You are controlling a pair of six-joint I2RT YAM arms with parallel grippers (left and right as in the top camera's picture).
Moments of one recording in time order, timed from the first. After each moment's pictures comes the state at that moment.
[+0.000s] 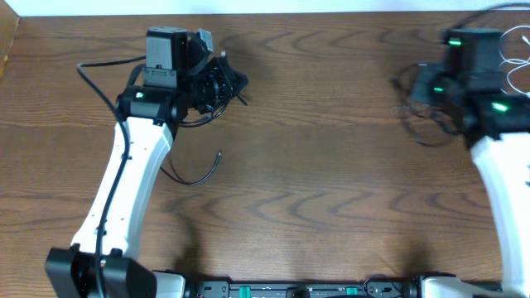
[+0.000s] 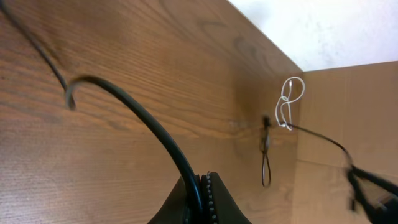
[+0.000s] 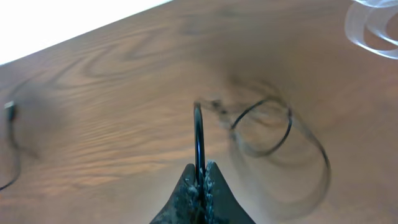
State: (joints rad) left arm -0.15 1.55 1.39 -0.63 0.56 -0.71; right arm -0.01 1.40 1.42 -0.84 0.03 0.33
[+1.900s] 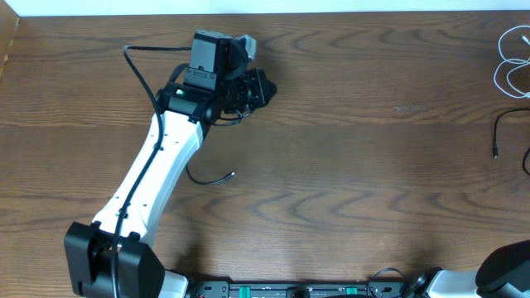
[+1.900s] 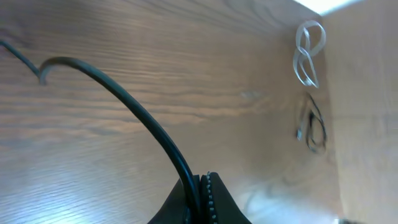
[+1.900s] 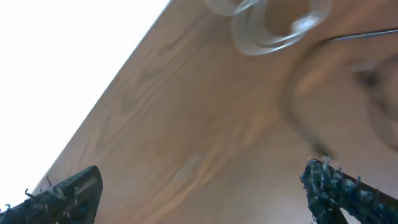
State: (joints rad) left arm -0.32 1.62 1.39 -0.58 0.52 -0.51; right arm -0.62 1.59 1.55 -0.81 -0.37 0.38
